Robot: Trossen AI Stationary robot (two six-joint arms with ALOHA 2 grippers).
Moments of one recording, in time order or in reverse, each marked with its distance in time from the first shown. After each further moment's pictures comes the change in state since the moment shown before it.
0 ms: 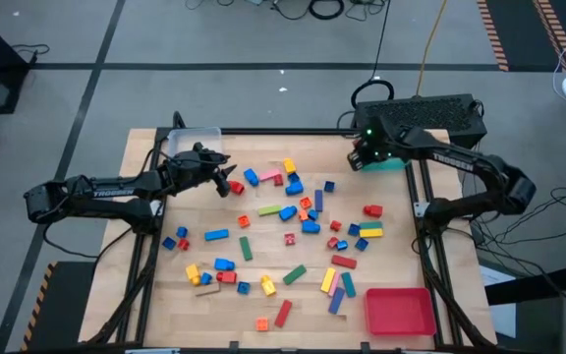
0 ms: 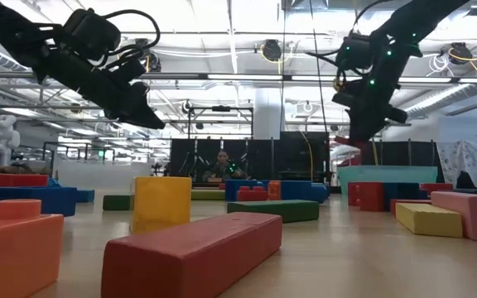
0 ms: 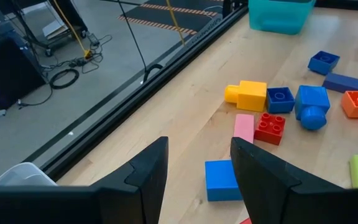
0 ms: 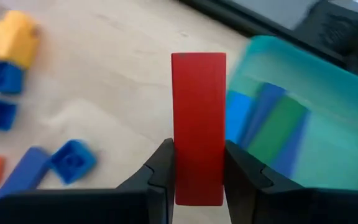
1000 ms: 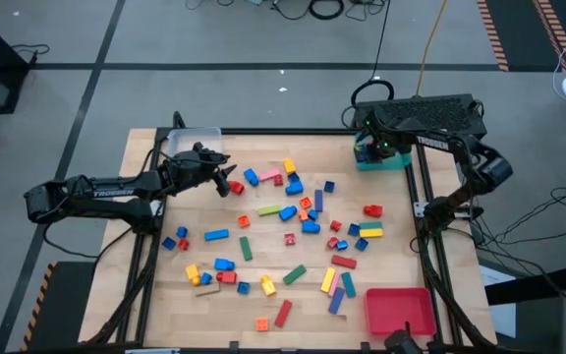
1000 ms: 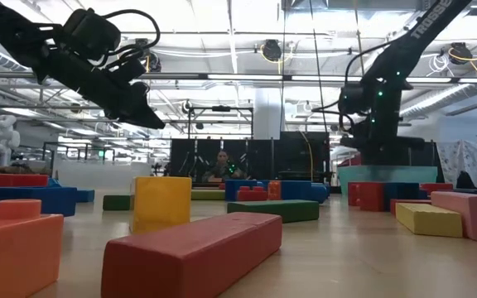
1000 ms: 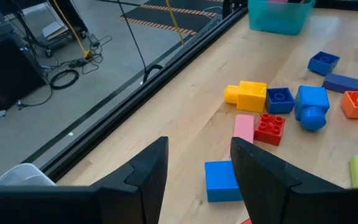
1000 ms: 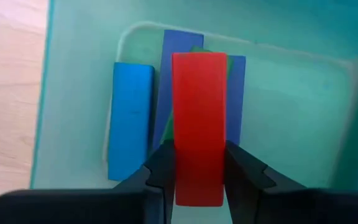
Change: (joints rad) left arm 0.000 0.000 0.000 0.002 0.000 0.002; right arm -0.218 0.260 0.000 0.006 -0.008 0.064
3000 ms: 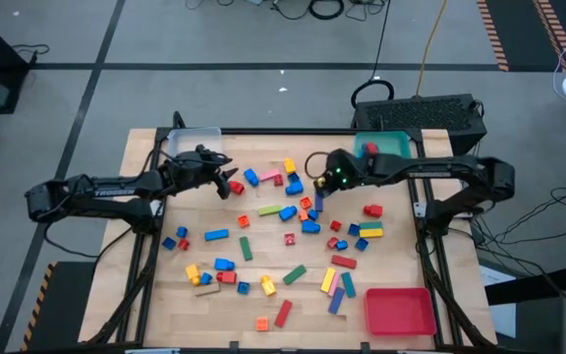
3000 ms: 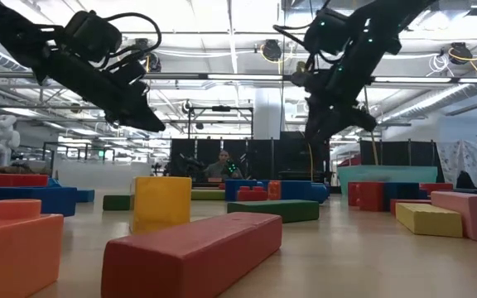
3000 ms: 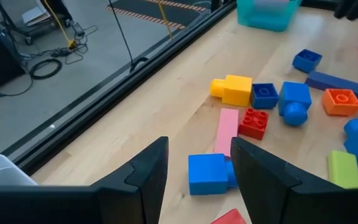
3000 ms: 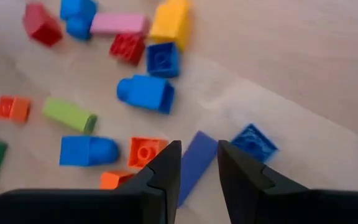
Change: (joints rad) left arm 0.000 0.017 0.000 -0.011 0.053 -0.054; right arm 0.661 -0.079 0.043 0.237 -0.002 0.327
